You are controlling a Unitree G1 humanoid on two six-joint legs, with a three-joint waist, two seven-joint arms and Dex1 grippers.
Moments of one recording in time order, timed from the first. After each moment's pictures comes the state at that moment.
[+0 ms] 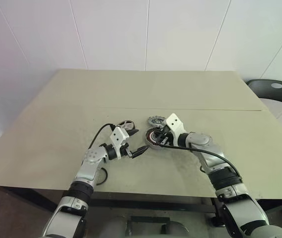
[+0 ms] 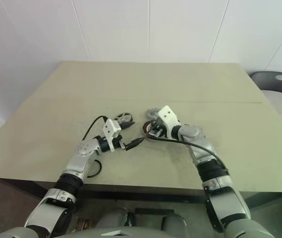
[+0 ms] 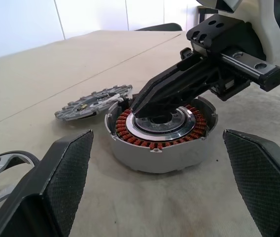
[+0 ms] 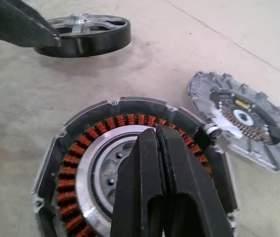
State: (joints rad) left arm -0.40 0.19 -0.13 0.52 -0.16 -0.22 -0.88; right arm -0.54 -0.34 0.19 0.35 0.05 0.36 0.67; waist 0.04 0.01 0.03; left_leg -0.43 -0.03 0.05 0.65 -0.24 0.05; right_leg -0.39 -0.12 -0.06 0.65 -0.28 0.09
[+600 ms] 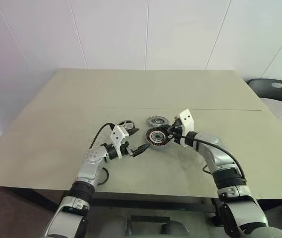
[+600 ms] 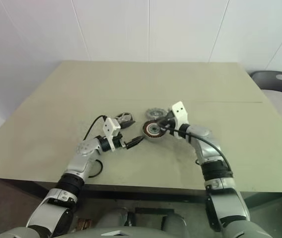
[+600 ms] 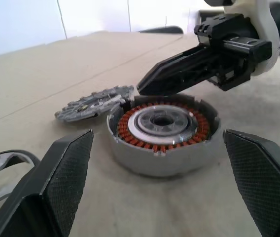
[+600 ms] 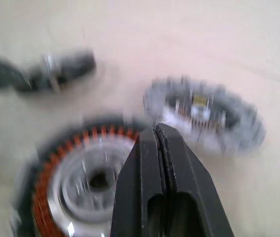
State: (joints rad) left arm -0.40 0.15 -0.09 0.49 -0.25 -0.14 -0.87; right arm -0.52 -0.31 0.01 0.34 0.21 0.37 0.69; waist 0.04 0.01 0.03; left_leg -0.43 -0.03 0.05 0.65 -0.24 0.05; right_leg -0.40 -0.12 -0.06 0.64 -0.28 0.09
